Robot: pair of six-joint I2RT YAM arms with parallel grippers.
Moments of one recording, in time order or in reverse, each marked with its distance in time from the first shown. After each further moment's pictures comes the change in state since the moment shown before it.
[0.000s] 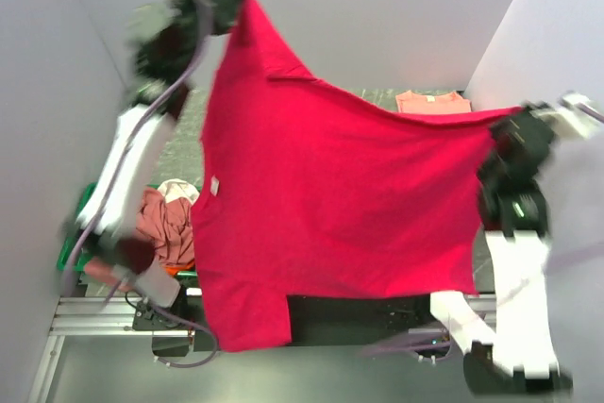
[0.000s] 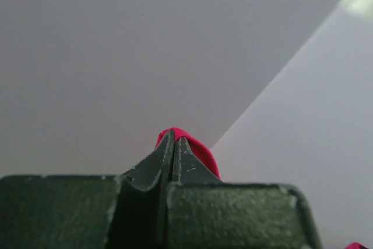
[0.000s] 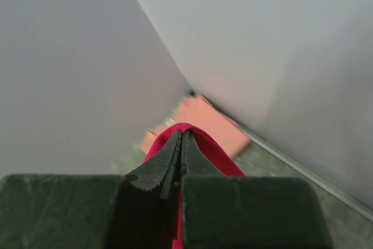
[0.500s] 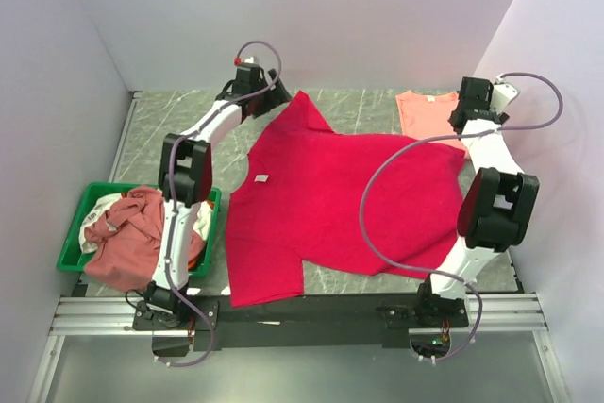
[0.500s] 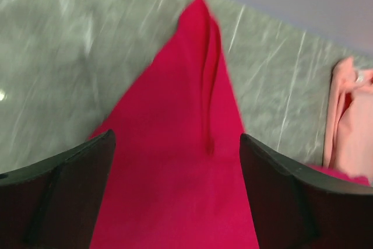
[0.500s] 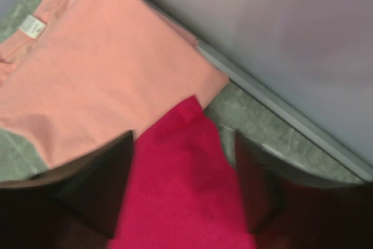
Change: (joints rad) left arm 0.007 0.935 0.211 -0.210 0.036 -0.043; right arm -0.177 0.915 0.099 0.055 -0.119 0.060
